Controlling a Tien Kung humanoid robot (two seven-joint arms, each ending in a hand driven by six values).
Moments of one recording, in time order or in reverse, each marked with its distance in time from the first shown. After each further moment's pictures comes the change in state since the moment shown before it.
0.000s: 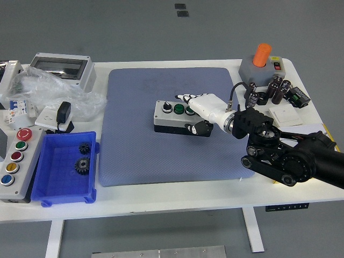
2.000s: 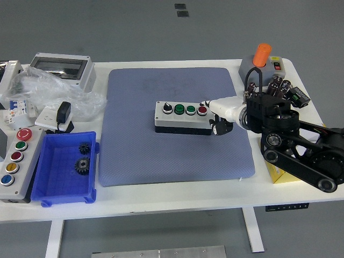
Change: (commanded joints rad) left arm 0.012 0.000 -0.037 0.000 0.037 0.008 0.018; right arm -0.098 -0.139 0.344 0.432 0.002 0.583 -0.493
